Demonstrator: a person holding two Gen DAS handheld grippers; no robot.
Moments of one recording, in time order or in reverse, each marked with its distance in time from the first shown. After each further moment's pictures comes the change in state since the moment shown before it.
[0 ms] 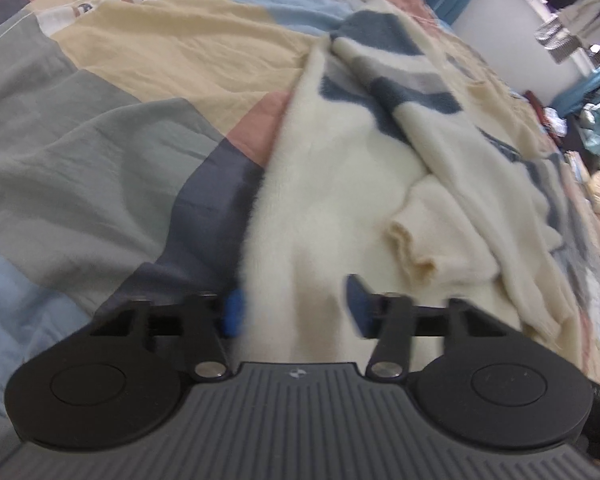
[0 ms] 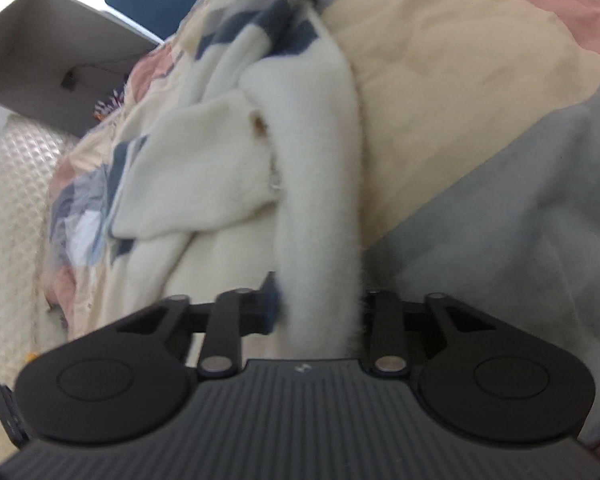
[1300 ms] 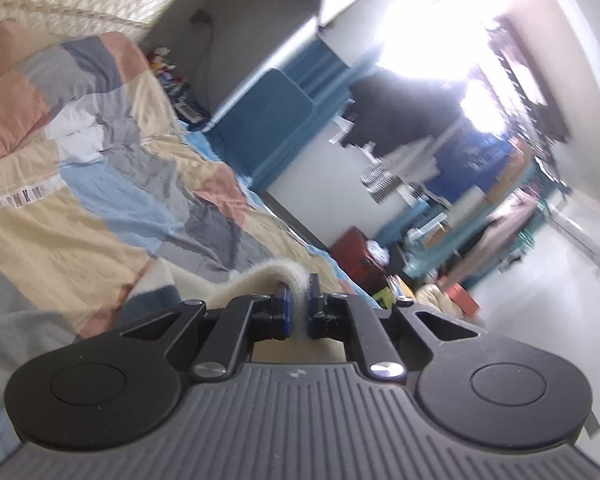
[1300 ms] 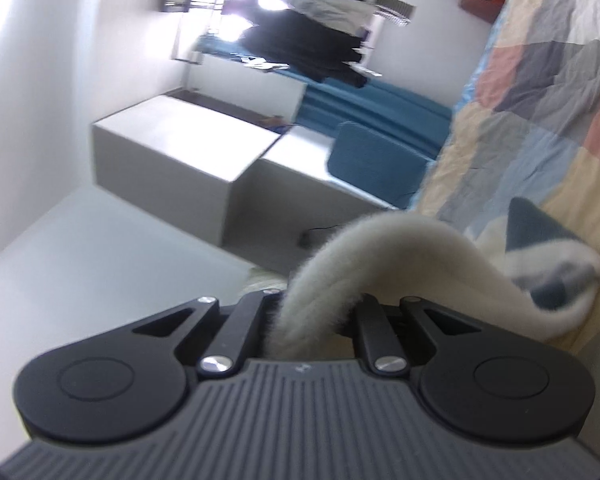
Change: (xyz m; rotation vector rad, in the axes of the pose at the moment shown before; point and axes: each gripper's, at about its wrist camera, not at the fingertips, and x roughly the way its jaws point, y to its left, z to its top) left arm -0.199 -0.049 0.057 -0.025 -0.448 -0.492; right arm -0.168 0.015 0.043 0.077 -0.451 0.672
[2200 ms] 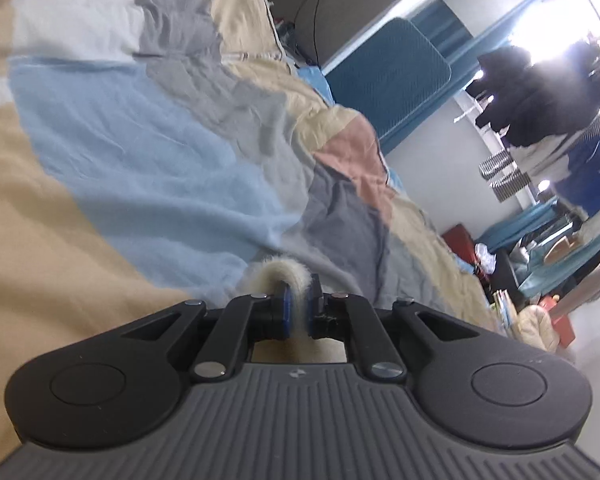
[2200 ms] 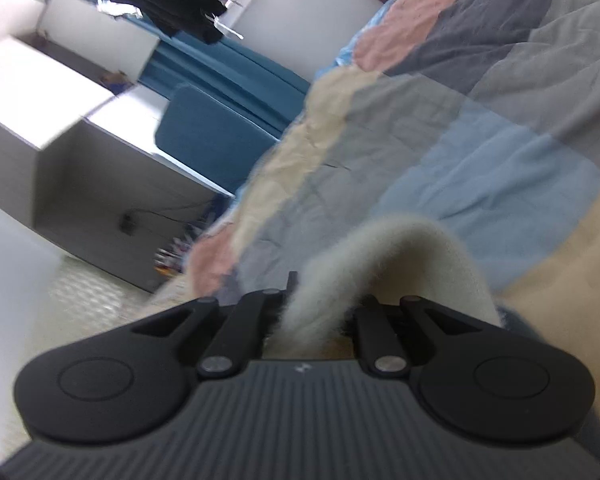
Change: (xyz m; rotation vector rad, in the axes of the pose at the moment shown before) left arm 0.381 0.184 0.000 -0.094 0.090 0.254; right arm 0.254 -0.171 0.044 -0.136 0.096 -0.493
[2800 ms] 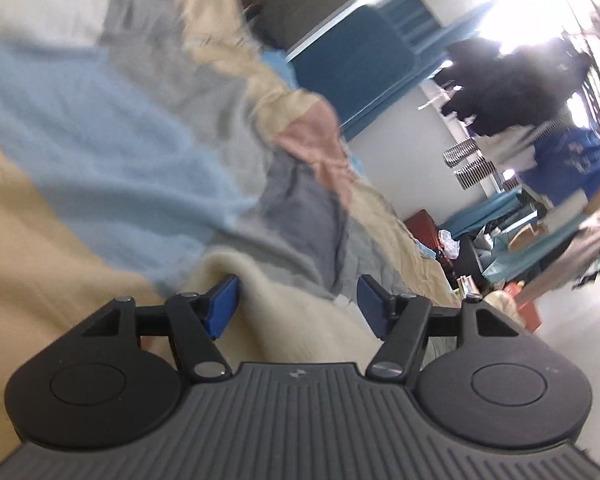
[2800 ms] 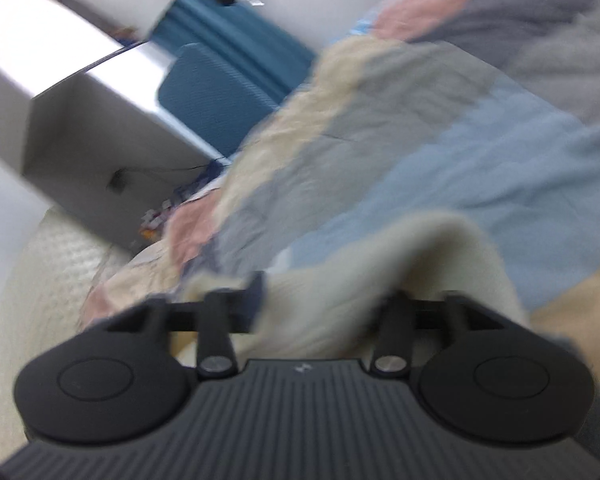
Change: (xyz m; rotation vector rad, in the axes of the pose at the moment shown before) left arm -0.024 -0.018 -0.003 0.030 0.025 -0.119; right arm 0.016 0.013 -0.013 -0.156 0.056 0.045
